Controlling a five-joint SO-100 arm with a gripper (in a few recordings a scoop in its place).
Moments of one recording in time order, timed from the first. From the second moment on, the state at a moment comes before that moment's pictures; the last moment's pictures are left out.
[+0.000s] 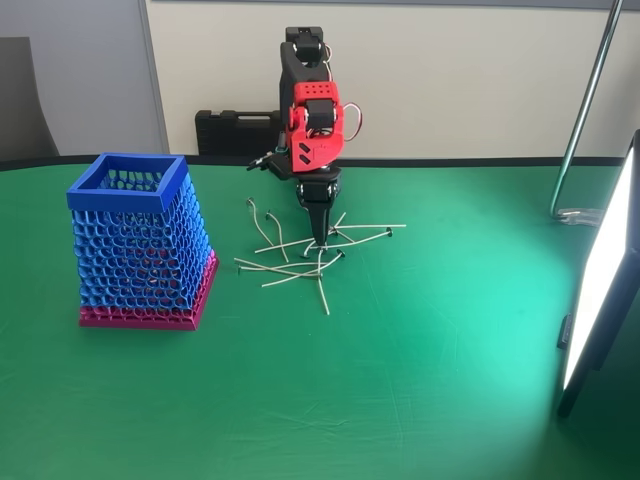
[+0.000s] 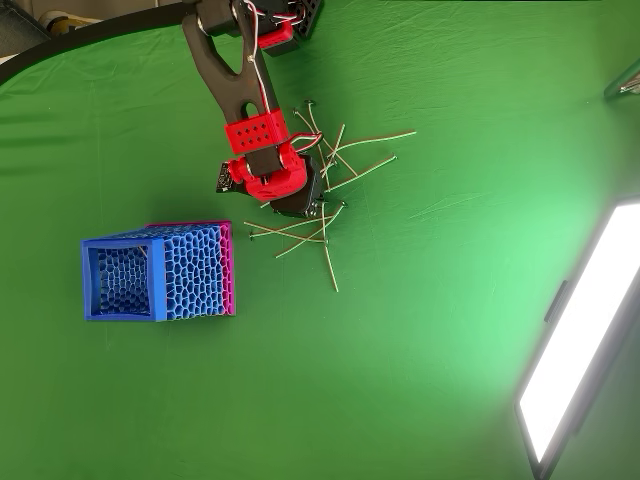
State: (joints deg) arm -7.6 83.7 97.6 58.9 21.9
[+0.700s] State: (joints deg) arm -8.6 83.2 97.8 58.7 23.1
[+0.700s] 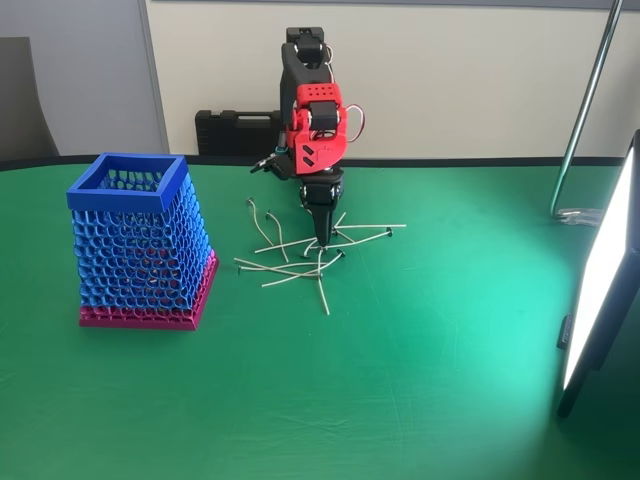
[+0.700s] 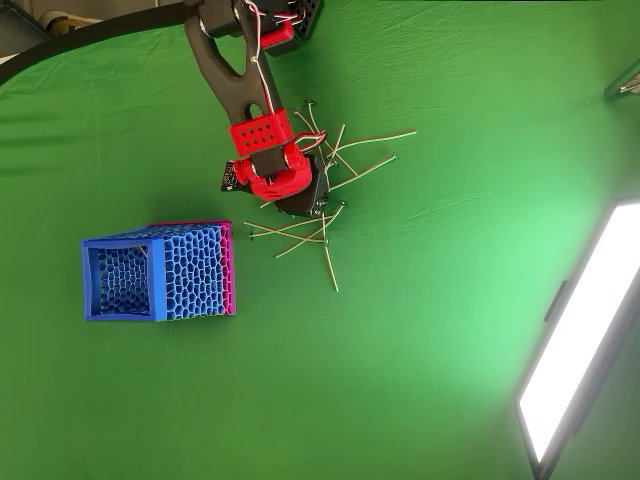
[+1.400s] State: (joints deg) arm -6.6 83.1 98.7 58.4 22.1
